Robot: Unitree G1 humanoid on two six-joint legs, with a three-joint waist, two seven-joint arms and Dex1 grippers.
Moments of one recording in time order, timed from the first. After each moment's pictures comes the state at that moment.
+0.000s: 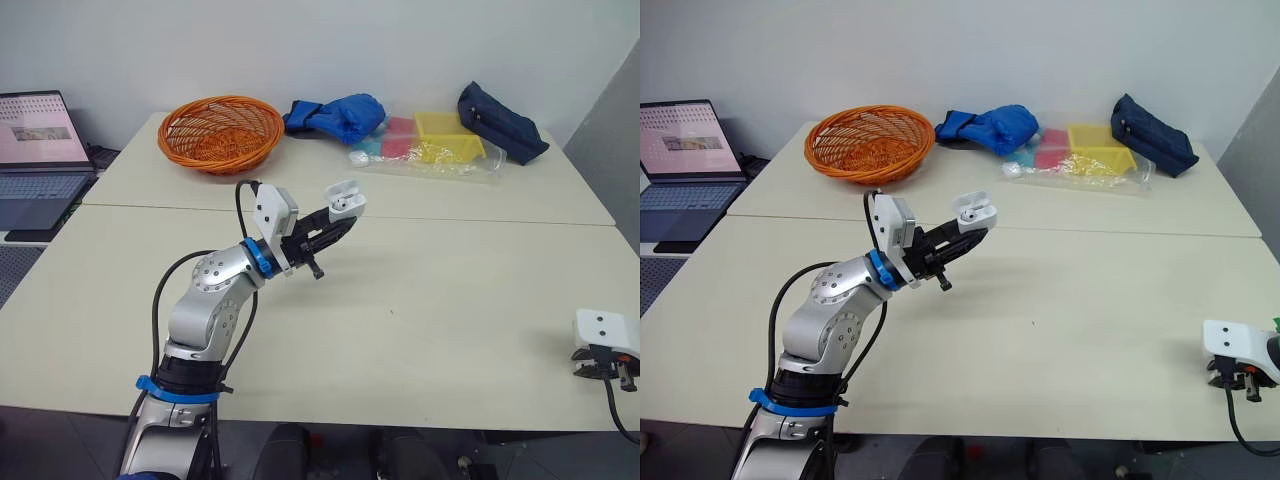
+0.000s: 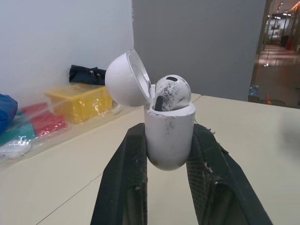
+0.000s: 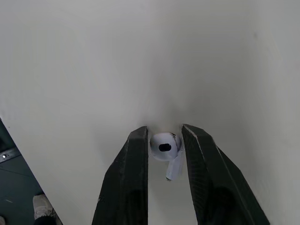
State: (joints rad) left arm -0.48 0.33 -0.03 -0.15 -0.43 0.32 -0.77; right arm 0.03 -1.32 0.00 0.17 0.01 0.11 1.30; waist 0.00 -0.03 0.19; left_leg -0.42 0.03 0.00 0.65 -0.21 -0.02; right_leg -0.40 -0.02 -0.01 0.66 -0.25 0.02
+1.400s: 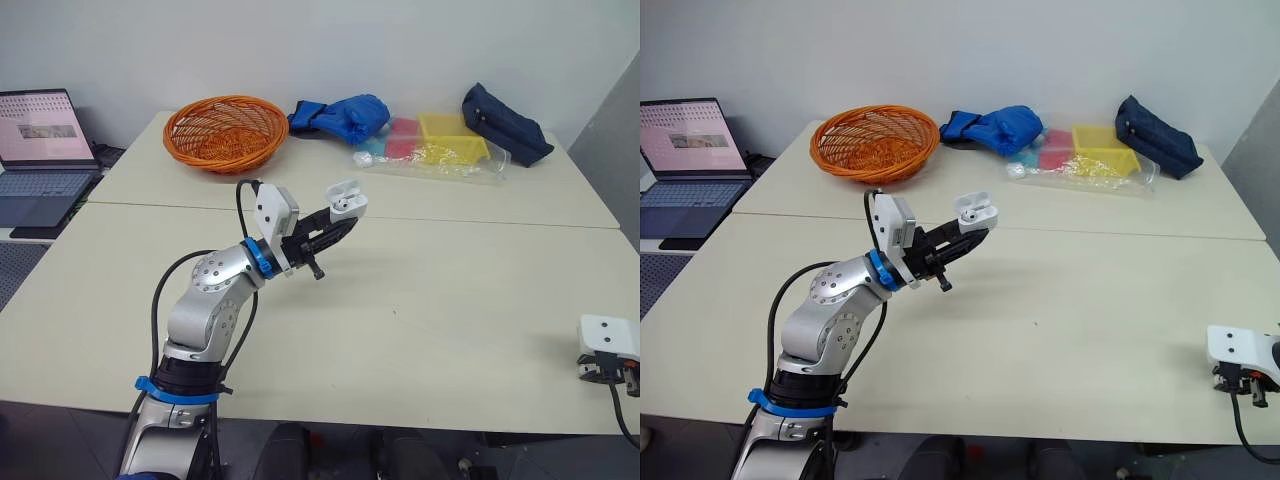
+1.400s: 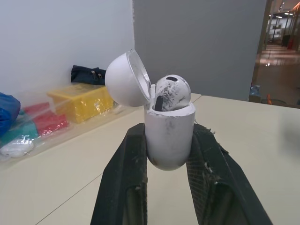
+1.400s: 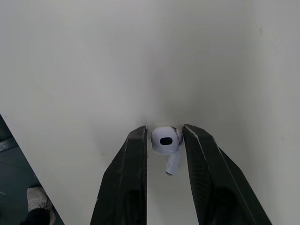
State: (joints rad) left arm -0.48 0.33 -0.03 -0.15 -0.43 0.32 -0.77; right arm 0.07 -1.33 -0.02 0.17 0.00 0.08 1.28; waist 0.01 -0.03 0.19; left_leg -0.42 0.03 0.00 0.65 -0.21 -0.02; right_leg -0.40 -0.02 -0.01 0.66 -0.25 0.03
